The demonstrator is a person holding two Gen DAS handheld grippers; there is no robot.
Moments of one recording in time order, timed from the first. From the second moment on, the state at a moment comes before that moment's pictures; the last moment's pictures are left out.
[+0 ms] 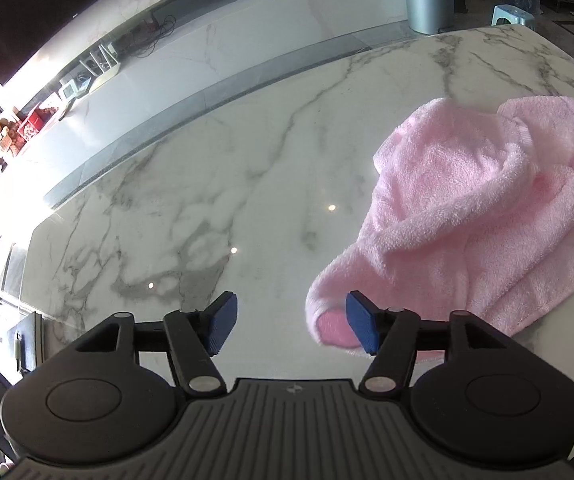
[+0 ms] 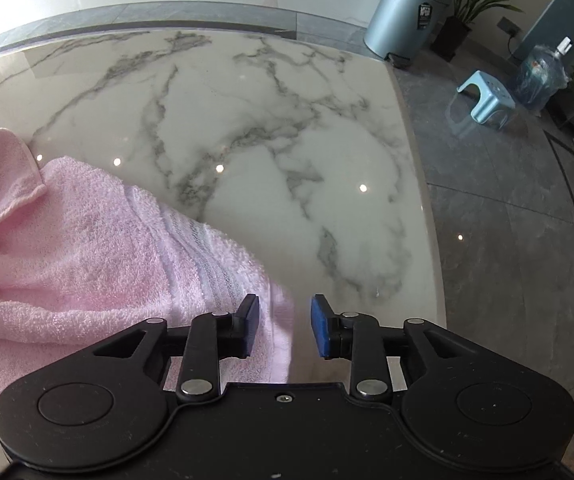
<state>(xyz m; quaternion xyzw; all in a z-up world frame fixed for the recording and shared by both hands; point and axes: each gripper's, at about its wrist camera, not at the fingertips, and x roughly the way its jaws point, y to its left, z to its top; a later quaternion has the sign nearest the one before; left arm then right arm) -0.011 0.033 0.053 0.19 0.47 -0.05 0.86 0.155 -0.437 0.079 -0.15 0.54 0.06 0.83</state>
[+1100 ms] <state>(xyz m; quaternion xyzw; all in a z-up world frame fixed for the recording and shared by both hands) 0.089 -0.164 0.006 0.26 0.48 -0.23 0.80 0.220 -0.380 0.060 -0.20 0.57 0.27 0.75</state>
